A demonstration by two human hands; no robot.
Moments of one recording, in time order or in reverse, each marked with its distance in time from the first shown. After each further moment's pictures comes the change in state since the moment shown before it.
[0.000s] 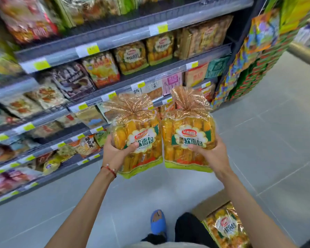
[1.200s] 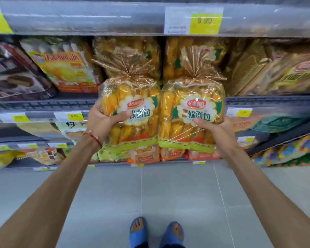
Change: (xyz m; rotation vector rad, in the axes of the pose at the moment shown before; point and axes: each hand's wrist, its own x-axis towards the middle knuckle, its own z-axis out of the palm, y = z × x) left_hand 0.430 0.012 0.169 -0.206 0.298 -0.012; right_hand 0.562 -0.024 0.104 -0.046 -0.327 -0.024
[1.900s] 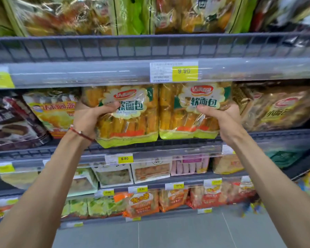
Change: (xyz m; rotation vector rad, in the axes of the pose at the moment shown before) left_hand 0.070 0.083 0.013 -0.227 -0.104 0.344; right_hand 0.078 -0.093 -0.004 0.089 -0.067 -0.447
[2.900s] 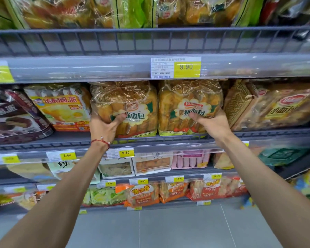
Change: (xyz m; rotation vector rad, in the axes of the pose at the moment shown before) left_hand 0.001 -0.070 0.009 0.415 0.291 0.078; right_hand 0.017 0.049 0.007 -0.232 0.035 0.157
